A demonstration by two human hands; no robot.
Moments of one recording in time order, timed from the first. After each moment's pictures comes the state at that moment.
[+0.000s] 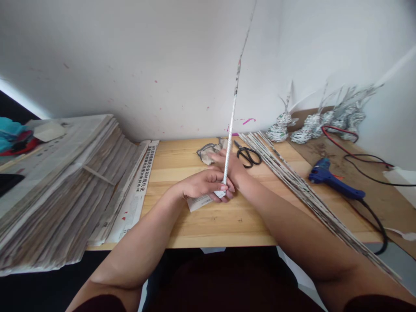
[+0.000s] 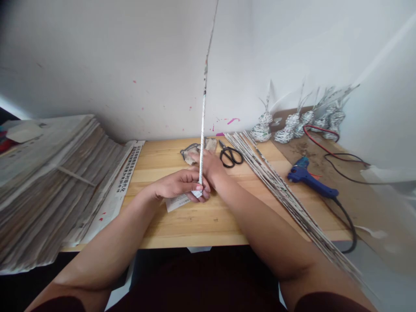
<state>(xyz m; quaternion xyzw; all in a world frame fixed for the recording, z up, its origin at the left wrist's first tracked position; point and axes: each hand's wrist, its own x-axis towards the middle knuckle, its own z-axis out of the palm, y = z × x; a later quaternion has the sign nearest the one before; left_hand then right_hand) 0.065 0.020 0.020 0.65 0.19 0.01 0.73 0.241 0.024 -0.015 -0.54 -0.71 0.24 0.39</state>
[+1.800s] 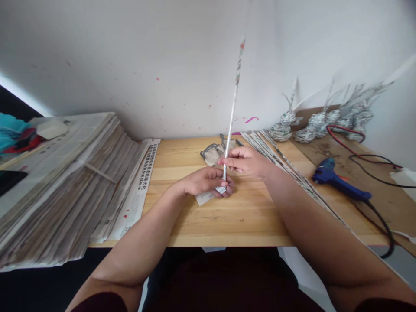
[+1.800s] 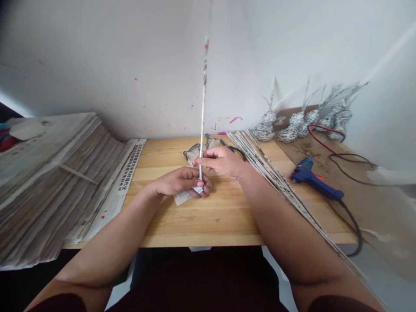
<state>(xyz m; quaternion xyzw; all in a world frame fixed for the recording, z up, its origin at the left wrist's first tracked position) 0.065 0.023 0.011 0.62 0.19 0.05 0.76 0.265 -0.003 0.034 -0.45 -0.64 0.50 0.38</state>
